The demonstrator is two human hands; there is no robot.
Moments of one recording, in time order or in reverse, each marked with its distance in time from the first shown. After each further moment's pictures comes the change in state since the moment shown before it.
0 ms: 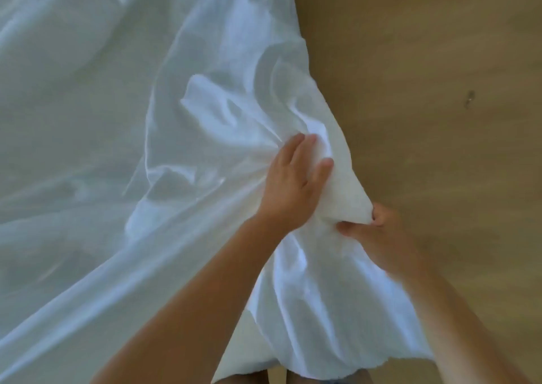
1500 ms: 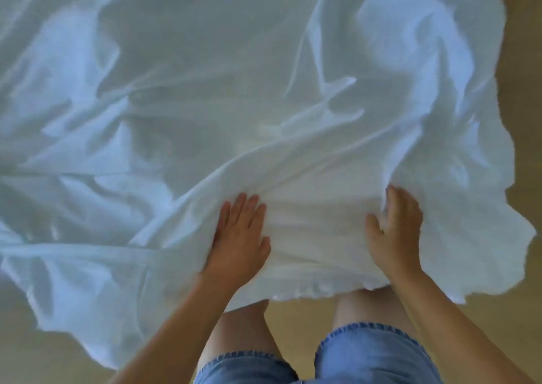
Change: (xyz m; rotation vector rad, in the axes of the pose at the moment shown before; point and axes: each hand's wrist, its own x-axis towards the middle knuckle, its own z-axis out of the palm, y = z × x) left_hand -0.296 -0.196 -0.174 0.881 -0.360 -0.165; right_hand -0.133 0.106 0.221 -0.711 0.314 -0.207
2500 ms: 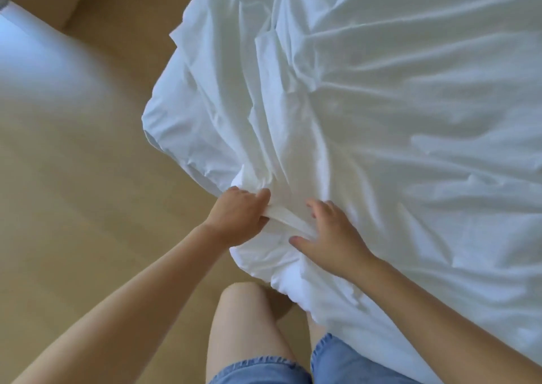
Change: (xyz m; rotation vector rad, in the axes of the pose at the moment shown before) left_hand -0.170 -0.524 0.097 -0.365 0.111 -0.327; right_hand -0.172 -0.479 0.359 -0.449 -0.945 -0.575
